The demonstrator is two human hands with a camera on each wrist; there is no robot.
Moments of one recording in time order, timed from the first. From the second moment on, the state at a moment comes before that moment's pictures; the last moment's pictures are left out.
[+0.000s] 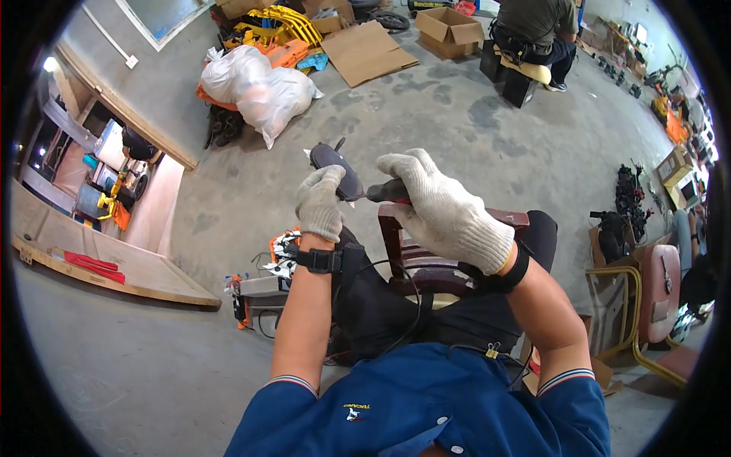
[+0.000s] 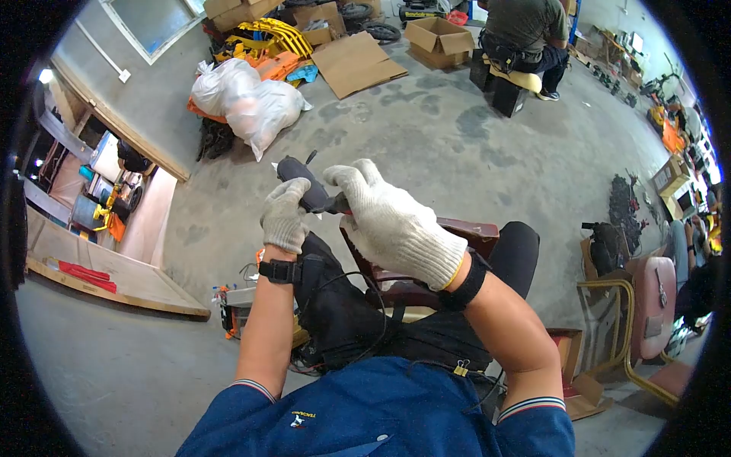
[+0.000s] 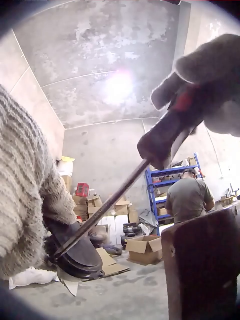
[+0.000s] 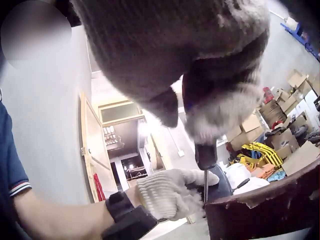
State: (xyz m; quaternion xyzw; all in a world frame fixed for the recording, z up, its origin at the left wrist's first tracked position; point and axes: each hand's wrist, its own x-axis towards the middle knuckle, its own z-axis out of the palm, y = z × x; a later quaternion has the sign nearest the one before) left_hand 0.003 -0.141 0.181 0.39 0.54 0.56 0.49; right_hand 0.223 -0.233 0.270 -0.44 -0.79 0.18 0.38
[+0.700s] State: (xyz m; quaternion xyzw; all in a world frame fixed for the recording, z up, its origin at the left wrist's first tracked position) left_hand -0.002 -0.145 0.176 0.35 0.51 0.59 0.53; right_hand 0.212 -0.237 0.263 -0.47 -0.78 0.15 0.39
